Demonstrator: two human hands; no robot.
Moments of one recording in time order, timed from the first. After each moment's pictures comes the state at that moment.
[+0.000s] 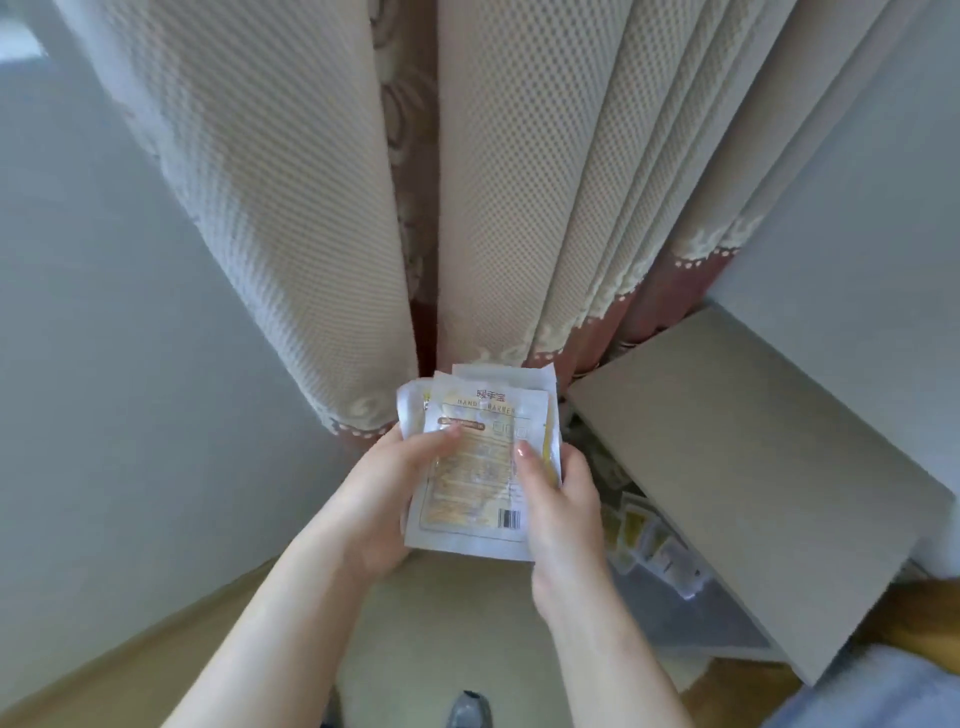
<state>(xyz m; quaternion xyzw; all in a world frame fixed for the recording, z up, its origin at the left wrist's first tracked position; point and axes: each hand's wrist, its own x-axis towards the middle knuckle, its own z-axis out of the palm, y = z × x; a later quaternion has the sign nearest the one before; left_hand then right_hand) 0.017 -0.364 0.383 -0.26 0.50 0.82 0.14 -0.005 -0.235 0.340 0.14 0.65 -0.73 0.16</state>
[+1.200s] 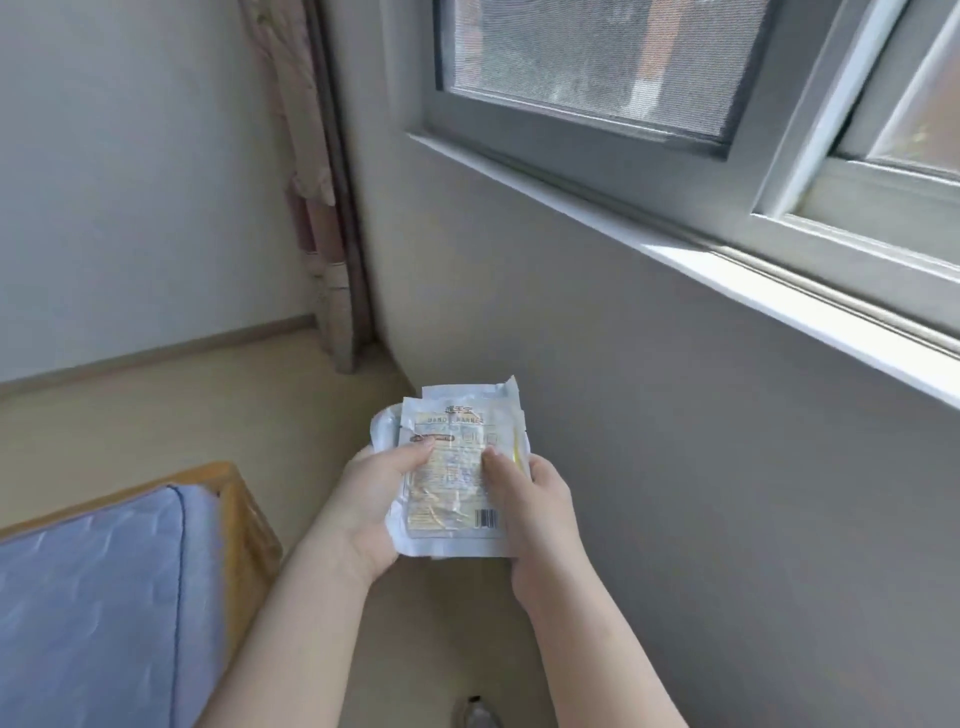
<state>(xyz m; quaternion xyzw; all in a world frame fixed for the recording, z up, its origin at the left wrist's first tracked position) 0.682 -0.792 0.462 -0.54 0.15 0.57 -0.61 0.566 -0.828 0.438 -0.40 0.46 -0.38 0.69</state>
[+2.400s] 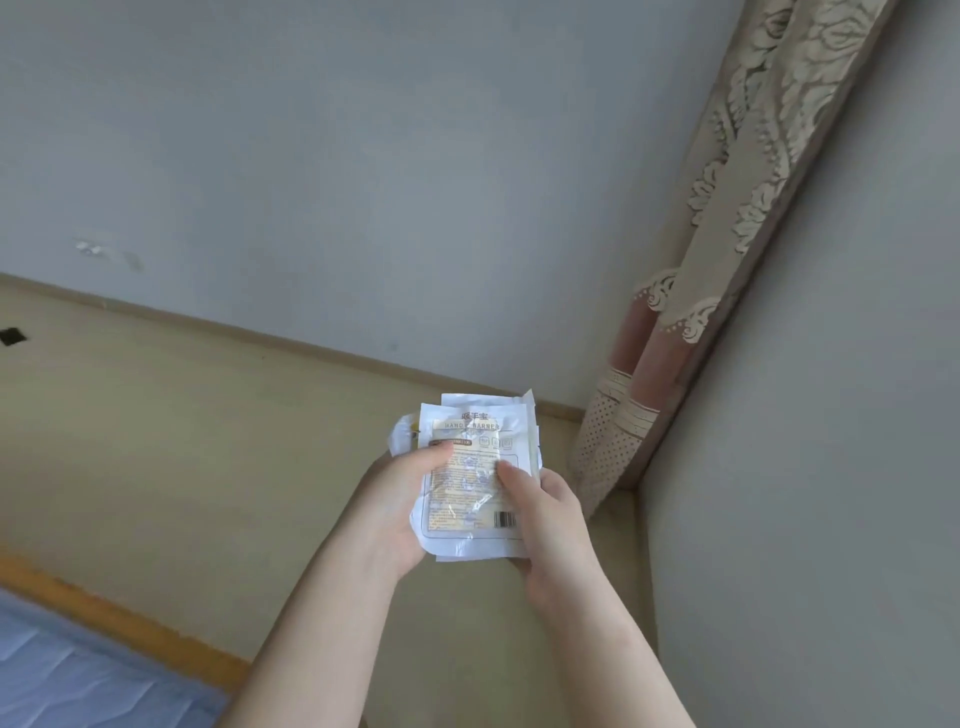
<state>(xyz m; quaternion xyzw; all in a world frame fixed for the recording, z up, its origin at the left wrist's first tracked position) 1.259 -1.097 0.473 -0.48 -0.04 0.31 -0.82 1.197 -1.198 0.452 -0.54 0.29 -0.08 0.79</state>
